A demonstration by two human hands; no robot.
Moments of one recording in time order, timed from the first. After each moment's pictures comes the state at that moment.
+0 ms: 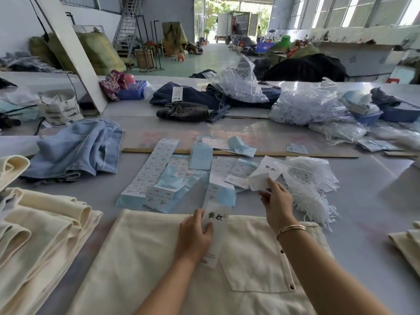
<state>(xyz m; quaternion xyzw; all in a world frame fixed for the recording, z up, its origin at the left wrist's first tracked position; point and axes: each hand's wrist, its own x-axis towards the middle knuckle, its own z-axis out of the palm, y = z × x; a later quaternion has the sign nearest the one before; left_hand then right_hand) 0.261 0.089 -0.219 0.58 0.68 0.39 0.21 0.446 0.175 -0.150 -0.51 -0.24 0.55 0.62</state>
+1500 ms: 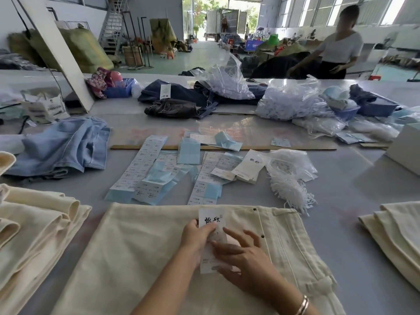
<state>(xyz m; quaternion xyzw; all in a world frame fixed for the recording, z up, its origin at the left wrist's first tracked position) 0.310 0.061 -0.195 0.23 0.62 0.49 0.57 0.469 0.034 -0.213 -0.36 -0.91 -0.02 0.22</state>
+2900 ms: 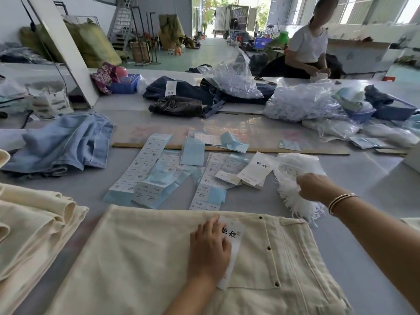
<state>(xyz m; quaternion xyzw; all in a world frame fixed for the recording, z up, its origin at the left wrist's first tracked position) 0.331 0.059 -0.219 0.68 0.68 0.28 0.03 0.596 0.242 -0.130 -0.64 -0.75 -0.06 -0.13</state>
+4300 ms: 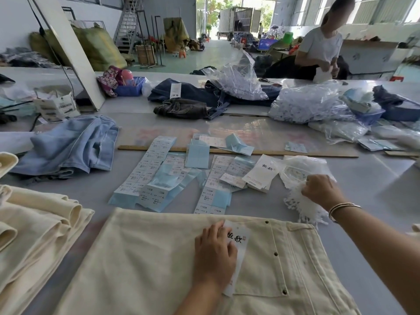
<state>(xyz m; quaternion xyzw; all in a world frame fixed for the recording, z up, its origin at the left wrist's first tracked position) 0.330 0.059 -0.219 0.68 0.68 0.28 0.05 0.584 0.238 -0.134 -0.74 -0.66 0.04 0.08</state>
